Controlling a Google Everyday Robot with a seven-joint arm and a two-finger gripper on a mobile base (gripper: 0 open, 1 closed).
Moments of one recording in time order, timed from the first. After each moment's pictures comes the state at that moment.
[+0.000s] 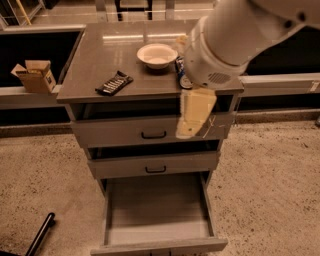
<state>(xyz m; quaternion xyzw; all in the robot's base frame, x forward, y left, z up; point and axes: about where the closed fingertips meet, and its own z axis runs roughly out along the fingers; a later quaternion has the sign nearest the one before) 0.480 -0.042 0.968 -0.71 0.64 -0.02 0.29</state>
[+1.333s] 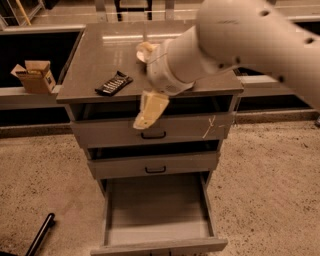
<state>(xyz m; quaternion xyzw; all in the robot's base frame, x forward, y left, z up) 0.548 0.047 0.929 -0.70 0.58 0.04 0.42</state>
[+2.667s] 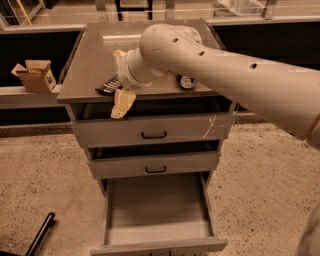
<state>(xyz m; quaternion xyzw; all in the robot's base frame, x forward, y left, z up) 0.661 0.127 0.859 -0.70 0.58 0.02 0.42</state>
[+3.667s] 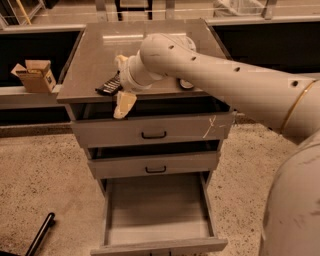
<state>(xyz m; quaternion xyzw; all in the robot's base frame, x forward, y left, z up) 0.696 0.130 0.827 -0.70 0.58 0.03 0.42</state>
